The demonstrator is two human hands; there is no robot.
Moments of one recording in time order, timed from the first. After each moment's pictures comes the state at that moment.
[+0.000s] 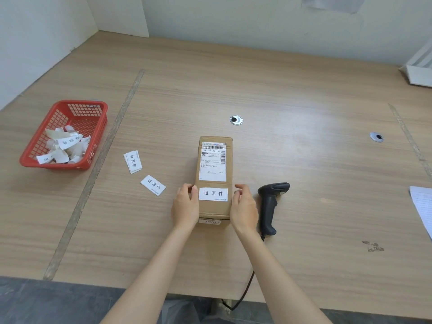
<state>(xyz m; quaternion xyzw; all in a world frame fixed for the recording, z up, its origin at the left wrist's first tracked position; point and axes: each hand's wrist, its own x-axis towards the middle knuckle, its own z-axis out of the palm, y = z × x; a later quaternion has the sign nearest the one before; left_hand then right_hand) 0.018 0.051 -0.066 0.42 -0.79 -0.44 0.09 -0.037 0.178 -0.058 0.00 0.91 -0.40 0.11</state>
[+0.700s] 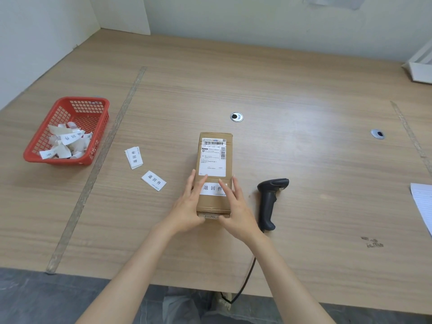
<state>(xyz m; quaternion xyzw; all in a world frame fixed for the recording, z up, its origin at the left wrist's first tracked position) 0.046 0.038 -0.045 0.13 -0.91 -0.39 -0.10 -0.019 0.205 -0.044 -0.28 0.86 -0.36 0.23</state>
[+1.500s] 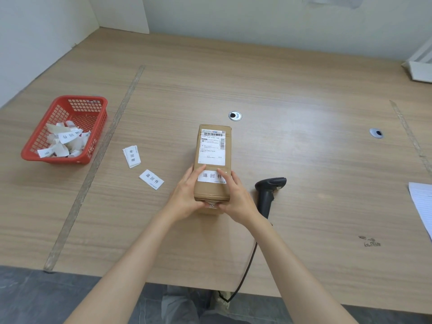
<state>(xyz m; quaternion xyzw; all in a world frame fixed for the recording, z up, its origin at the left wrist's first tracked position) 0.020 0.029 -0.052 0.15 -0.89 -0.44 0.01 -0.053 0.197 -0.038 -0.27 0.87 -0.35 0.23</state>
